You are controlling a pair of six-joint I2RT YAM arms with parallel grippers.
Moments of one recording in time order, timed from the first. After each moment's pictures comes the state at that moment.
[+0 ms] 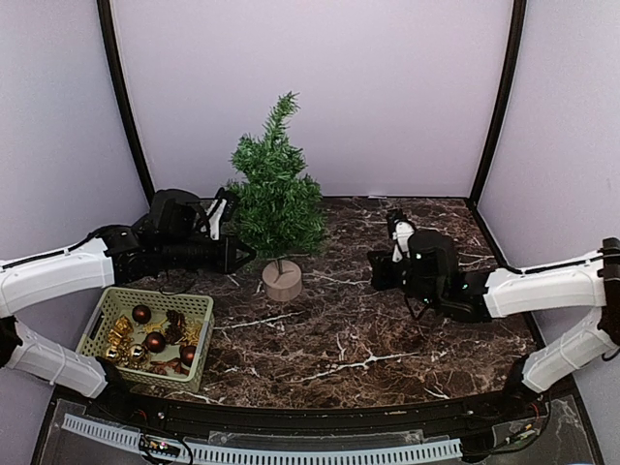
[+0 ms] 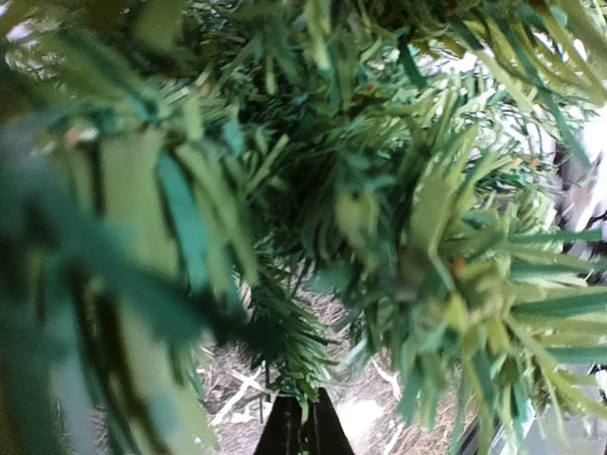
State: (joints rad) left arm -0.72 1.23 0.91 -0.24 0.12 -0.43; right arm 0.93 1.42 0.67 0.37 0.33 0.39
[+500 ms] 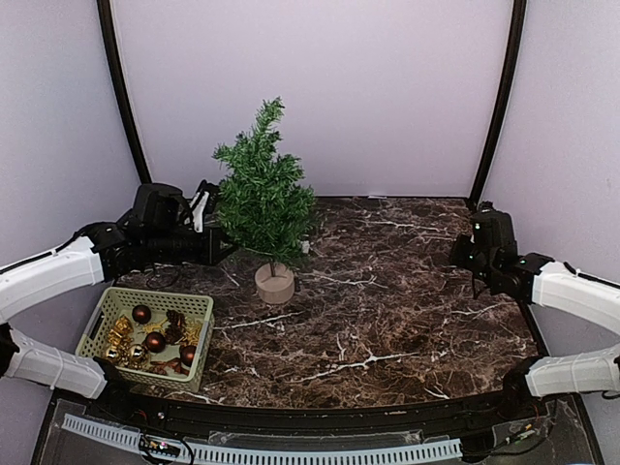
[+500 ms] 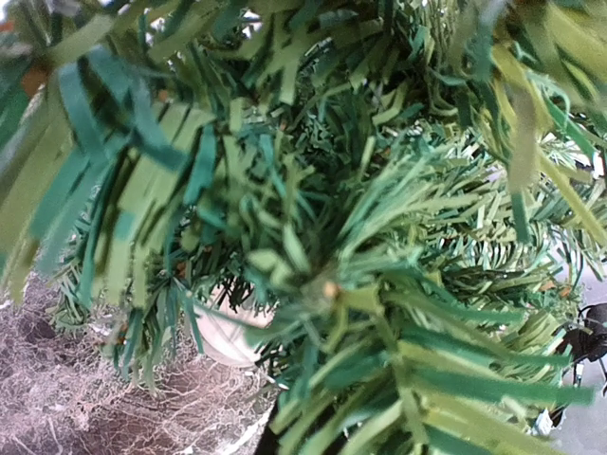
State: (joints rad) left arm -0.62 1.17 0.91 -0.30 0.12 -0.38; right arm 0.46 1.06 0.62 -0.11 0.48 0.50
